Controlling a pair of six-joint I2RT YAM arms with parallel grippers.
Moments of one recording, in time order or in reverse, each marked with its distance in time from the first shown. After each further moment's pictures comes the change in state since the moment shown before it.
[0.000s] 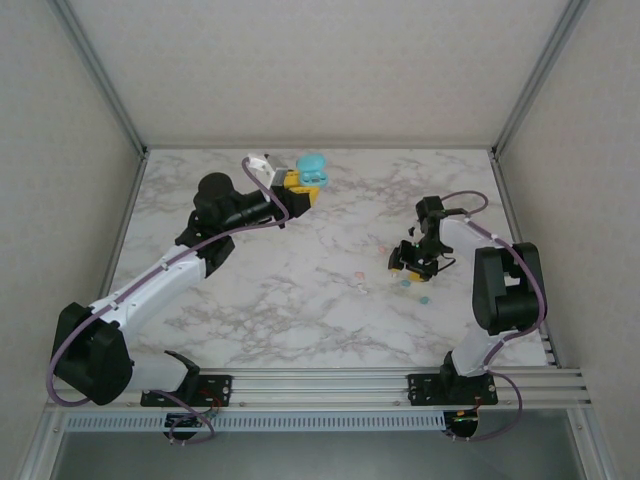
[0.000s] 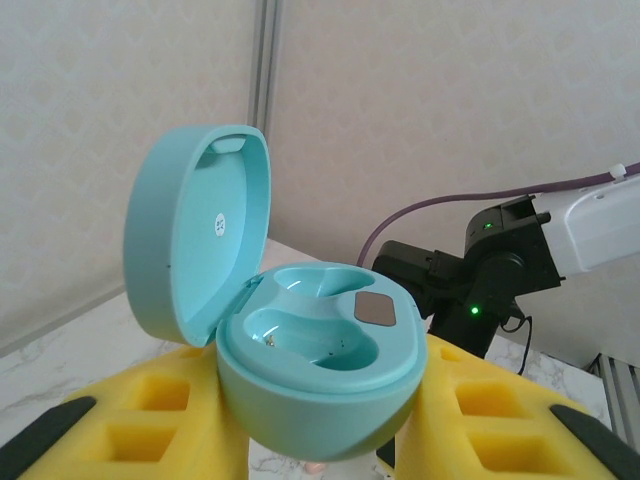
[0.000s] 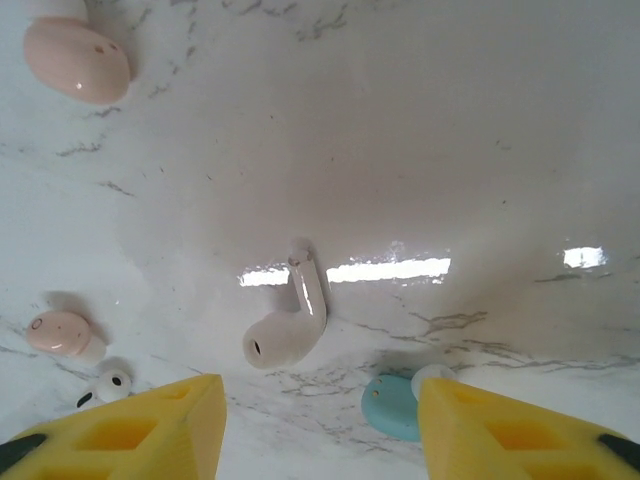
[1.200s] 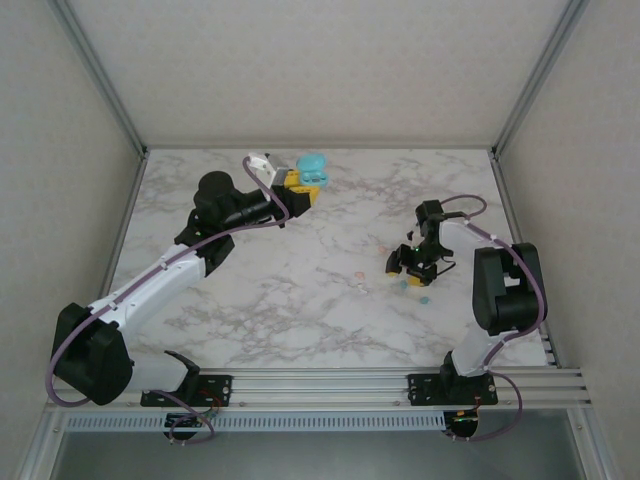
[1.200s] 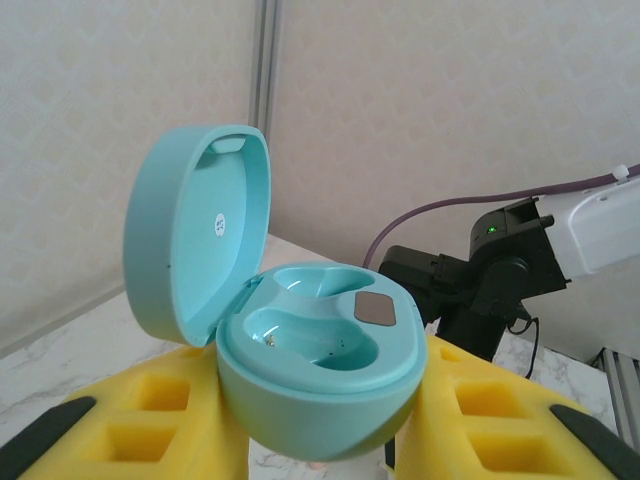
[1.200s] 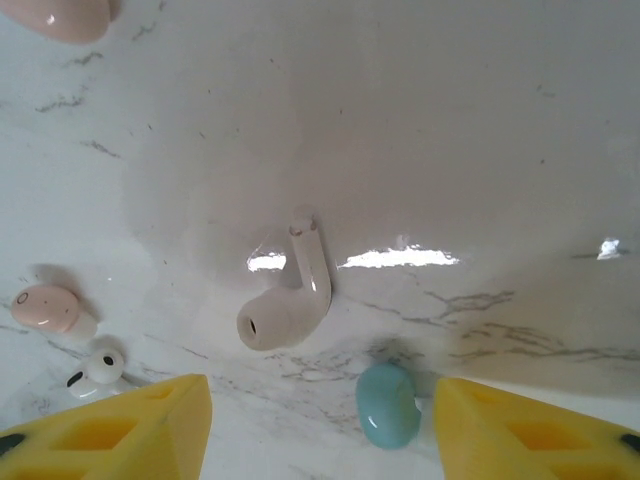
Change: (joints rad) left arm 0.000 0.000 0.012 -0.027 0.000 0.019; right arm 0.000 -0.003 -0.032 0.003 -0.032 -0.014
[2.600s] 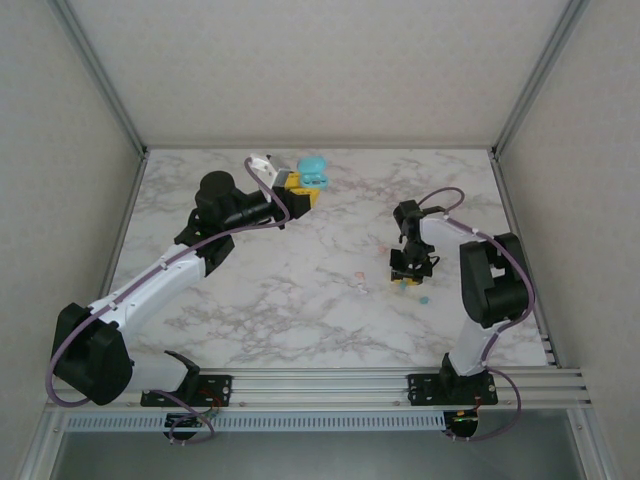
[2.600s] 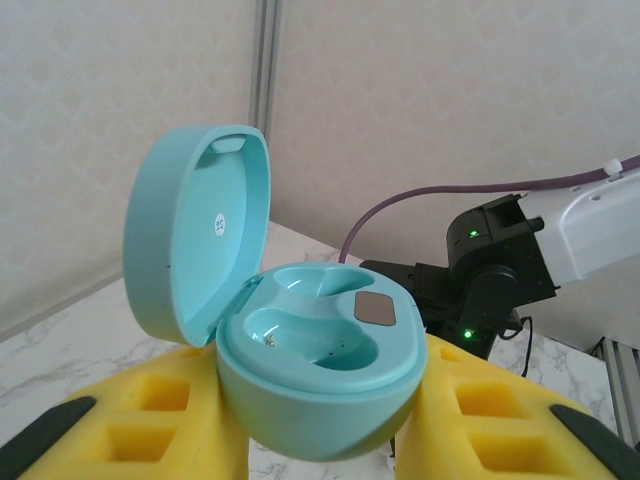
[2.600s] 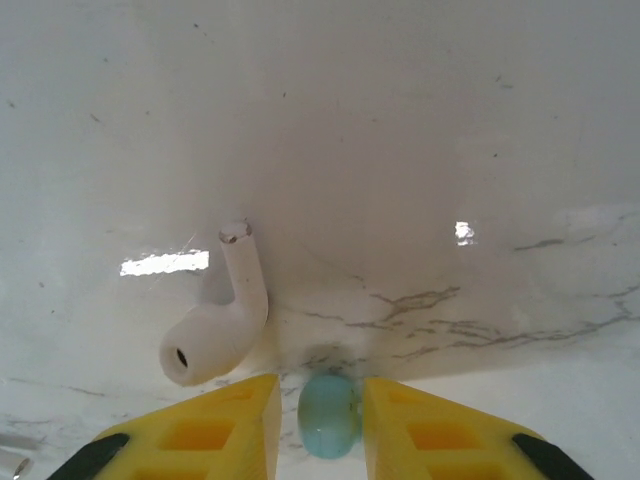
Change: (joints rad) left arm 0.000 0.000 0.002 -0.036 0.000 0.011; right arm 0.133 0.085 0.087 -0.097 0.268 0.034
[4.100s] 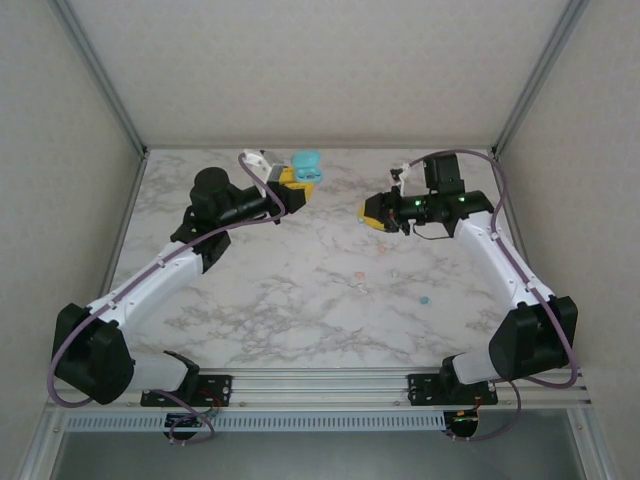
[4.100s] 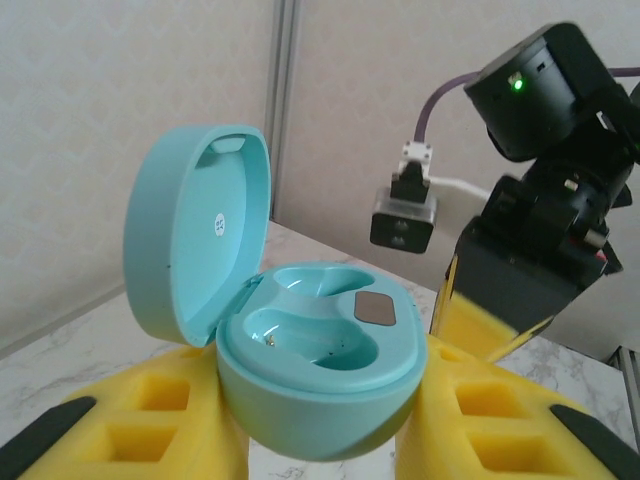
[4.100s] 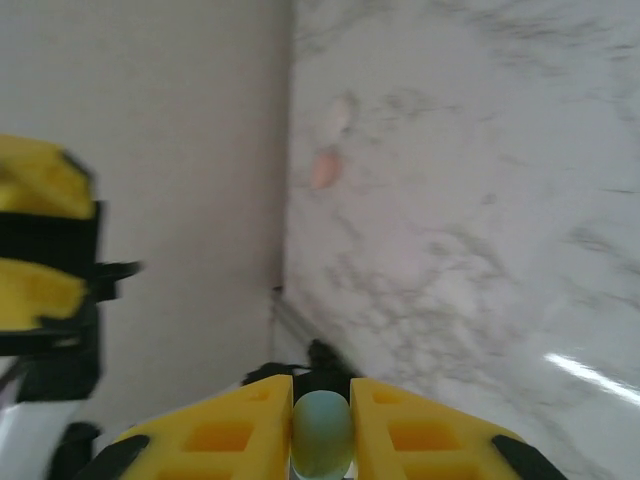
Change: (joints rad) left arm 0.039 0.005 0.014 0.001 0.017 0.000; right arm -0.034 -0.362 0.183 0.280 -0.906 0.290
